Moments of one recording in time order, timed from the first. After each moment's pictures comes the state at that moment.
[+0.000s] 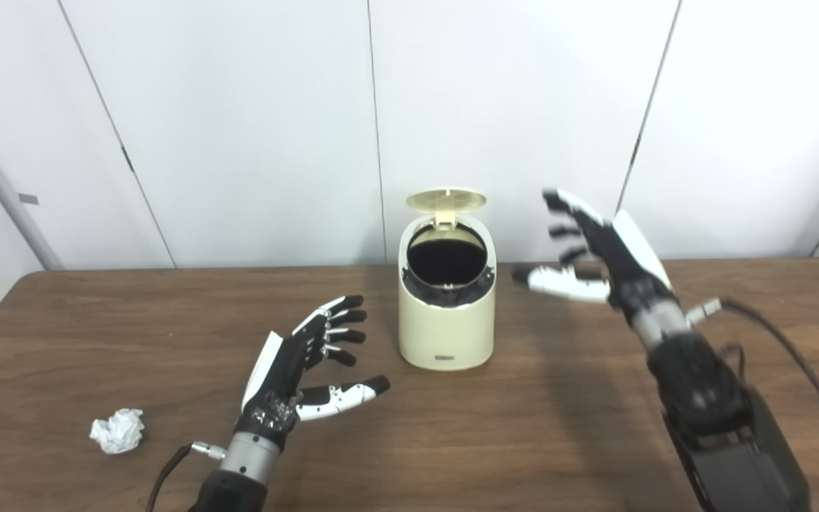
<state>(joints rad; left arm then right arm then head) -0.16 0.12 -0.06 -0.11 0.16 -0.02 -0.09 -0.42 -0.29 0.10 -0.06 -0.39 0.27 0.10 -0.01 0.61</state>
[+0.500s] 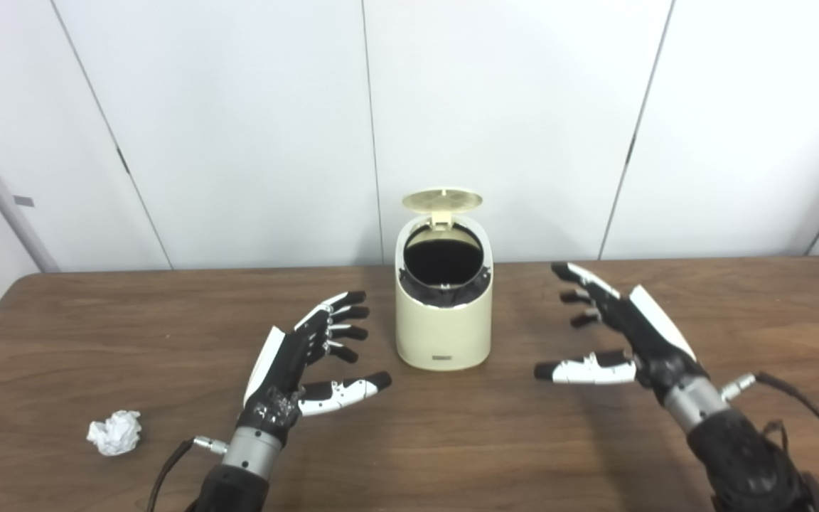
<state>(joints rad) -0.17 0.12 -0.06 -0.11 0.16 -0.01 -0.09 -0.24 -0.33 0.10 -0.18 -0.32 0.23 0.18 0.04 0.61</state>
